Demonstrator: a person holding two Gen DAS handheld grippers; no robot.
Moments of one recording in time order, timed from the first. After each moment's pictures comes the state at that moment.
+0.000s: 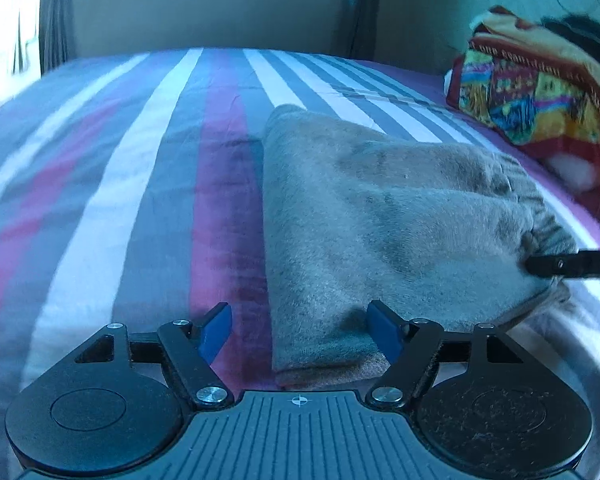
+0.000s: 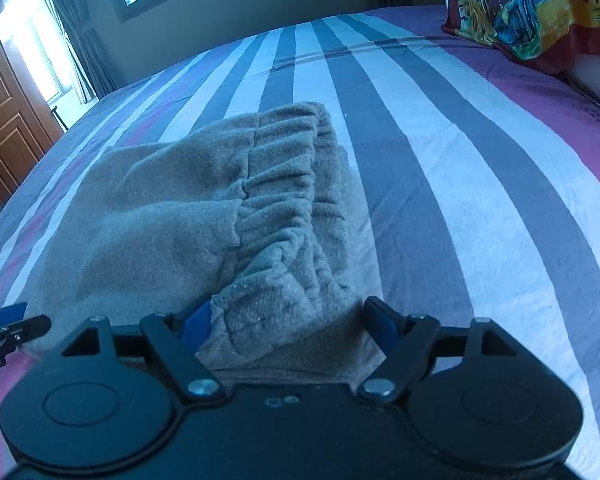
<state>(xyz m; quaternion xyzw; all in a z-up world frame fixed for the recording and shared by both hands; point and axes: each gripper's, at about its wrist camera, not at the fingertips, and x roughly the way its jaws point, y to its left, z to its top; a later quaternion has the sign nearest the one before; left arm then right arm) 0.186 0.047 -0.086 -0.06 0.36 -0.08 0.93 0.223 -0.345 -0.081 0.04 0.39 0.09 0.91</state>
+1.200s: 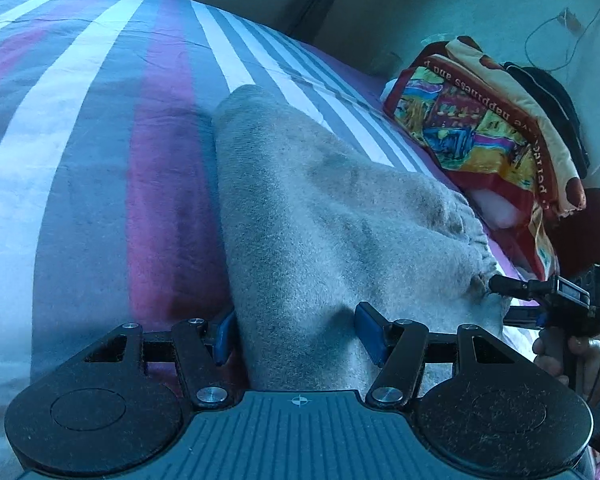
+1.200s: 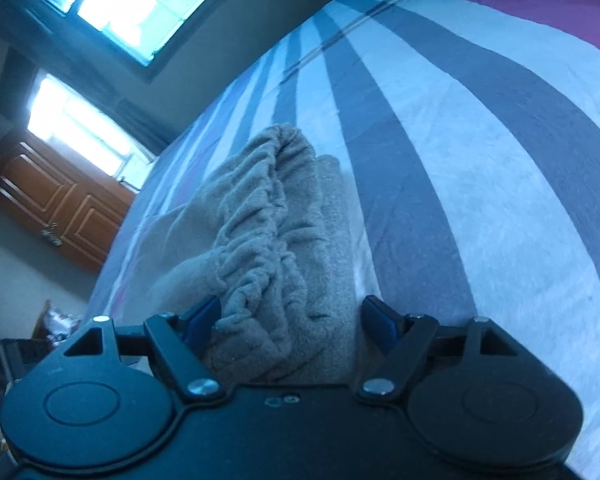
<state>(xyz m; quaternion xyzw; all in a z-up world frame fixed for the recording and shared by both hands) 0.264 0.081 -0.122 -0.20 0.38 -0.24 0.87 0.249 -0.426 -0.098 0.25 0.39 0.21 0.86</state>
